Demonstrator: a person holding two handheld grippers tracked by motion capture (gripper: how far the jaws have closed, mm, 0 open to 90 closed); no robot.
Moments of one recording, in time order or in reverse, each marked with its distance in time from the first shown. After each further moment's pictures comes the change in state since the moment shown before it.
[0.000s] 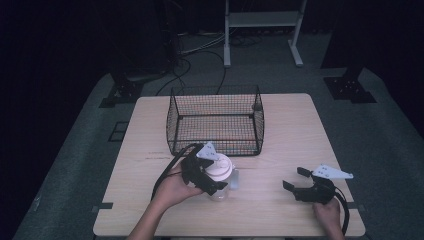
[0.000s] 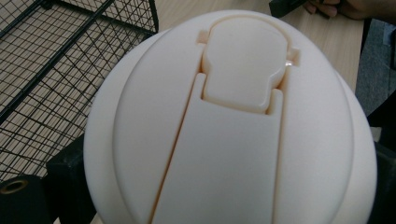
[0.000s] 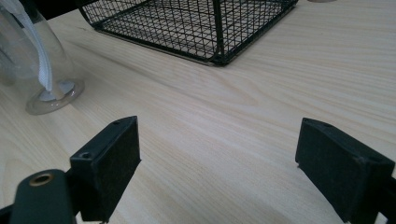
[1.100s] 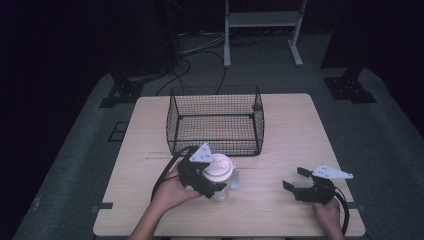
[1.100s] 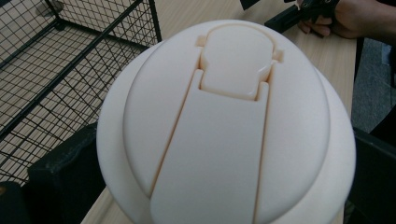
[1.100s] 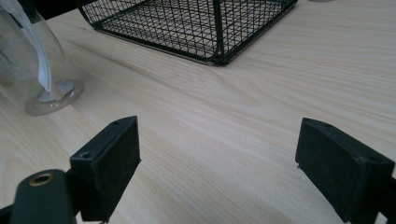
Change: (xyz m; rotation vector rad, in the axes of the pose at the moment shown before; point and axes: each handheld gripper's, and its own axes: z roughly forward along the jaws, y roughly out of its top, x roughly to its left) left arm -0.004 -0.009 -0.005 -0.094 0.015 0.006; right arm 0.000 0.000 0.000 0.000 -0.001 0.002
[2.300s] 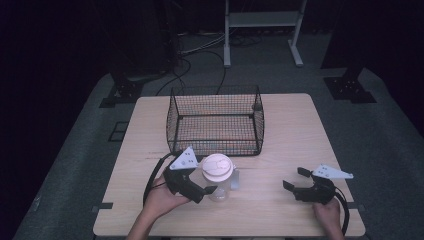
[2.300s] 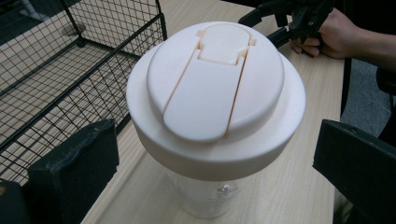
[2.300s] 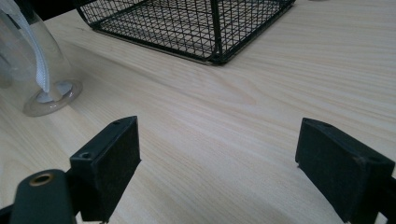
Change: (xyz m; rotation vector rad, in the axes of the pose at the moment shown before) left arm -0.005 -0.023 -0.028 -0.123 0.029 -0.015; right arm 0.000 0.000 0.000 0.002 -0.004 0.007
